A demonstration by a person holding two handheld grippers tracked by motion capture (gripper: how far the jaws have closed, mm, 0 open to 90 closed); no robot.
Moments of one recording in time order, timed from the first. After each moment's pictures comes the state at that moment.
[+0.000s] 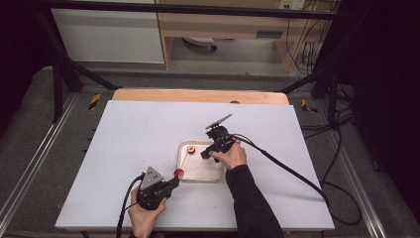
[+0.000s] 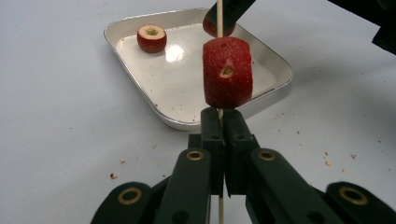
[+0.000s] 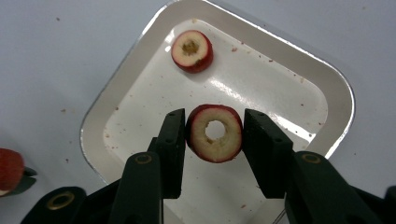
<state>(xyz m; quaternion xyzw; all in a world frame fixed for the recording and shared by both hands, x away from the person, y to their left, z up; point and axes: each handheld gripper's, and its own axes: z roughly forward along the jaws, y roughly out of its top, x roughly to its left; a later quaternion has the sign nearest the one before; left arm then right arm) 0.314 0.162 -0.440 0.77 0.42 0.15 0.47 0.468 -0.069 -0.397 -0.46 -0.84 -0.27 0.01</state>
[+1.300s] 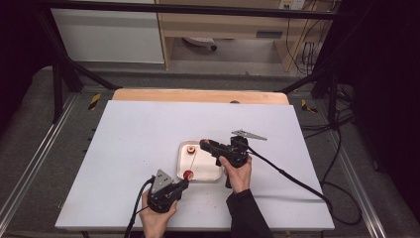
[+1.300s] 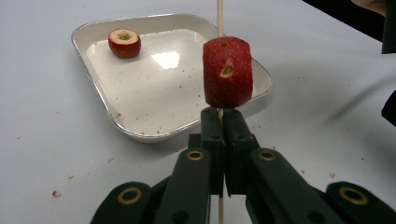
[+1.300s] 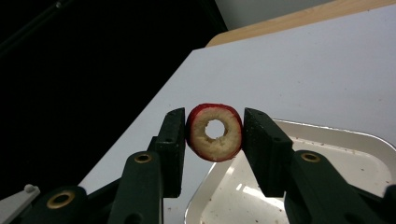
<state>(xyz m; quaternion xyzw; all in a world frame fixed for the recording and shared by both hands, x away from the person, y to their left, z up) 0.307 0.132 -0.444 0.75 0.43 0.15 0.48 0.410 -0.107 -0.394 -0.47 -0.65 -0.60 0.00</state>
